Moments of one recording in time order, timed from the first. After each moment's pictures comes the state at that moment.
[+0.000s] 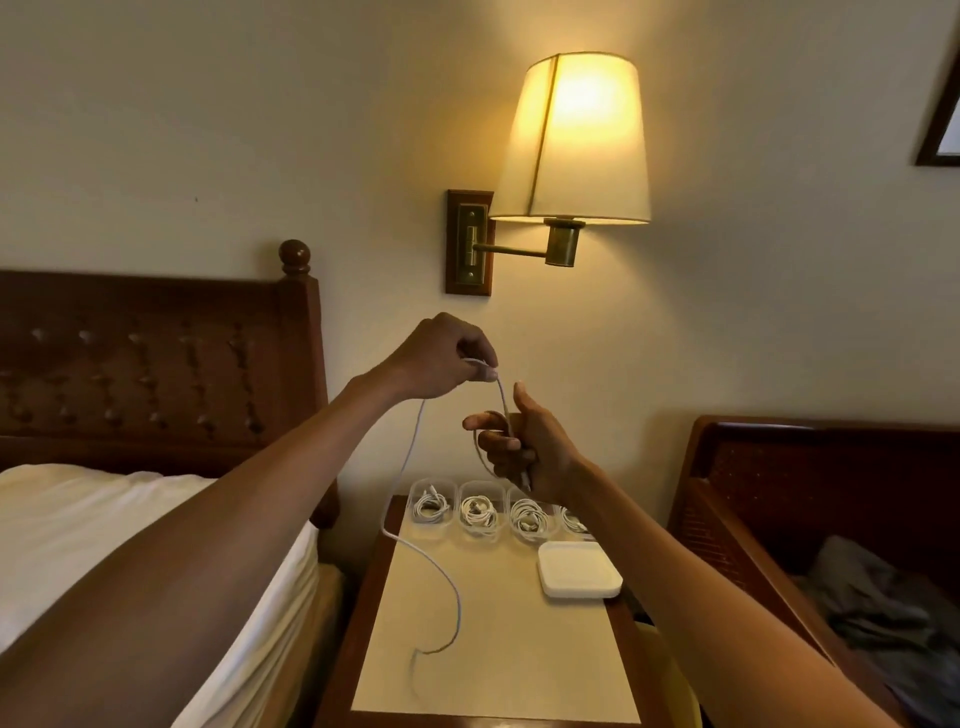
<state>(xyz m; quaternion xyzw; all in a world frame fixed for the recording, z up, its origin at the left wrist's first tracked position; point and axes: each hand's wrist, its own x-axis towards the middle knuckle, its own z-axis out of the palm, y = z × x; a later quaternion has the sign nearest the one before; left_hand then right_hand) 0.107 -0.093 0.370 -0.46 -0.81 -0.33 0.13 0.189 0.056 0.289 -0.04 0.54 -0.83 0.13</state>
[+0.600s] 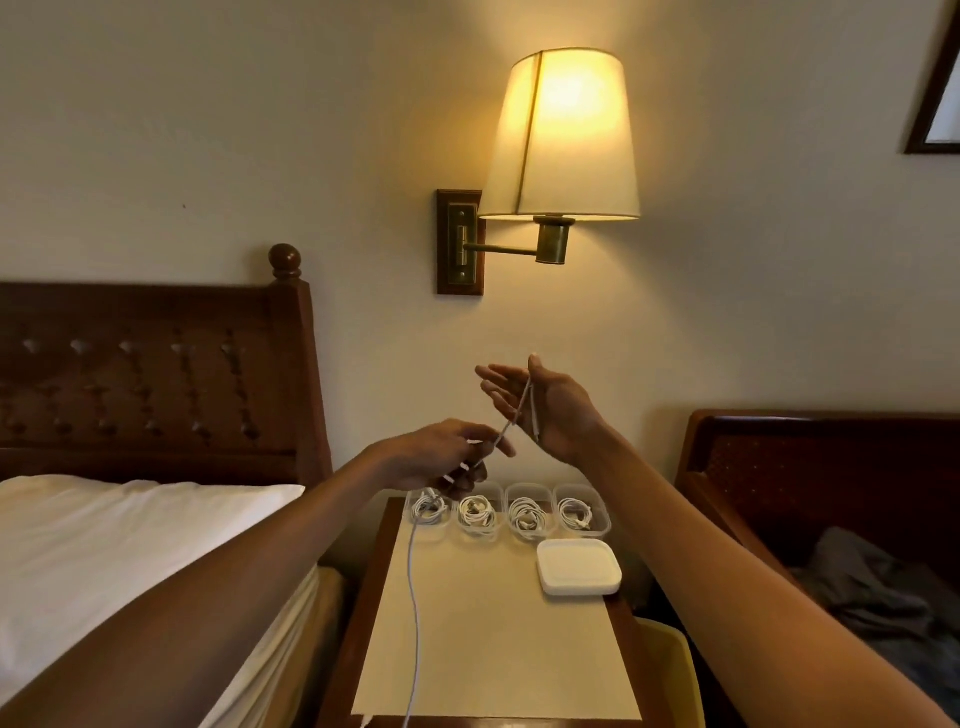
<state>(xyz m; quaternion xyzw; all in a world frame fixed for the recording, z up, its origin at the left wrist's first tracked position) 0.131 -0.091 0.299 -0.32 -0.78 -0.44 -0.32 0.184 0.081 0.317 -0.06 0.48 -0.87 0.00</state>
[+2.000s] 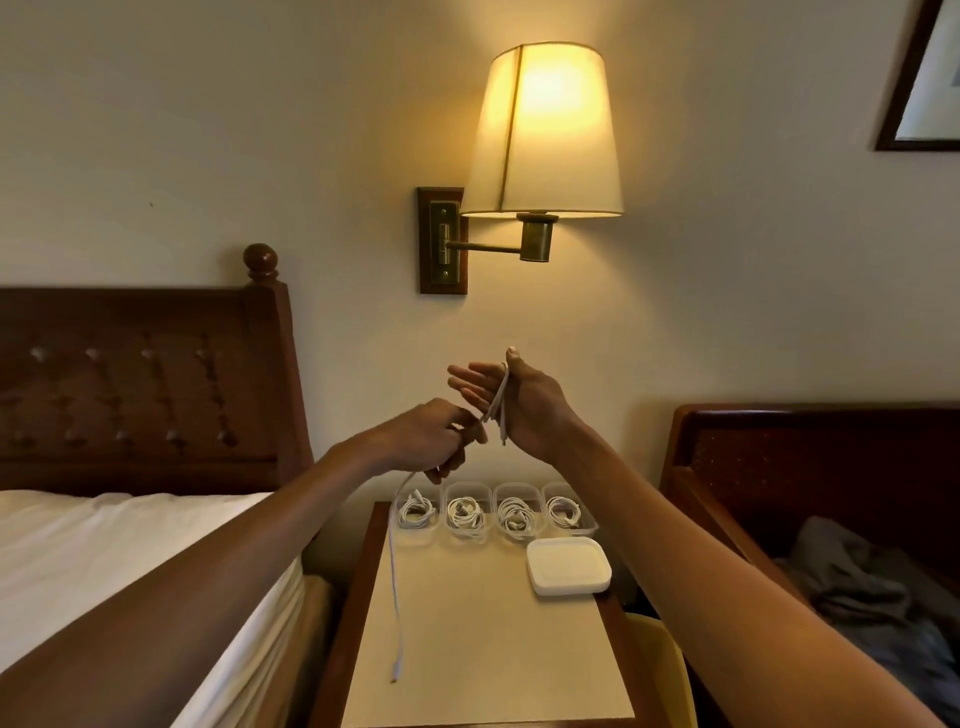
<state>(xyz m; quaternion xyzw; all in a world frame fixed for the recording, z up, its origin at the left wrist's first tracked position) 0.129 -0.089 0.320 -0.38 -0.84 -0.33 -0.17 0.171 0.067 0.319 -0.06 0.48 -0.87 -0.04</state>
